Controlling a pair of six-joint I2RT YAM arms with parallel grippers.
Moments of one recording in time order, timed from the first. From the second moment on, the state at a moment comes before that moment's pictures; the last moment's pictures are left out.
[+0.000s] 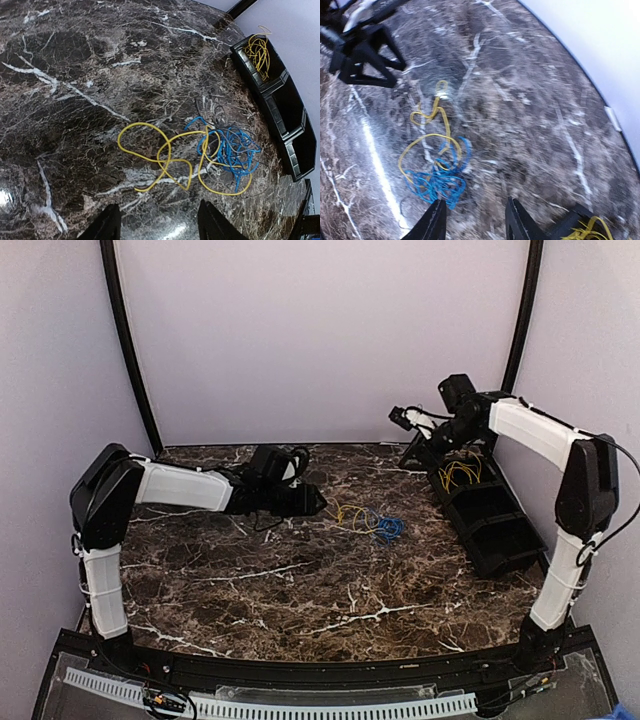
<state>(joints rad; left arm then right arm) -0.71 1.95 1.28 0.02 0.12 -0.55 0.29 1.81 1.69 -0.84 -0.49 -0.66</state>
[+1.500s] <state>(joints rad) -0.61 1.84 1.26 0.45 0.43 -0.57 0.53 2.09 1.77 -0.60 -0.72 -0.50</state>
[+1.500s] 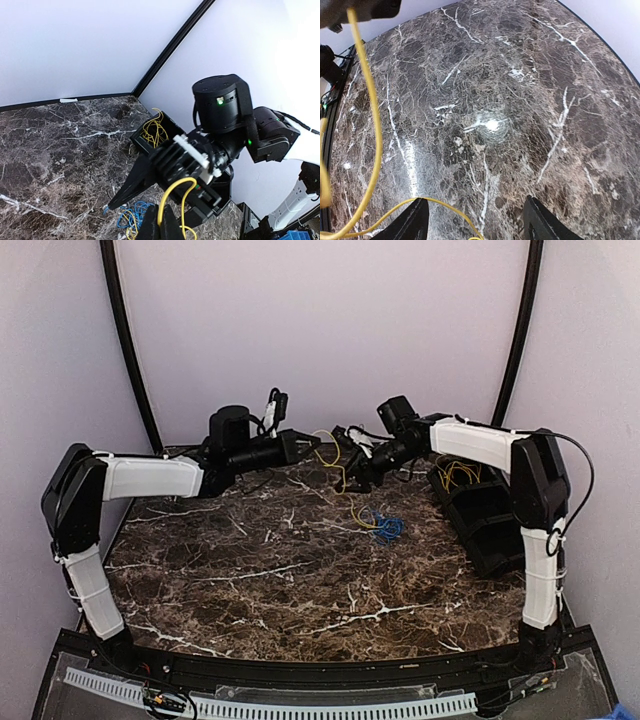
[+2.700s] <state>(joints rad) -0.62 1.30 1.65 0.01 0.03 -0.21 0.56 2.27 1.61 -0.44 -0.73 -0.28</state>
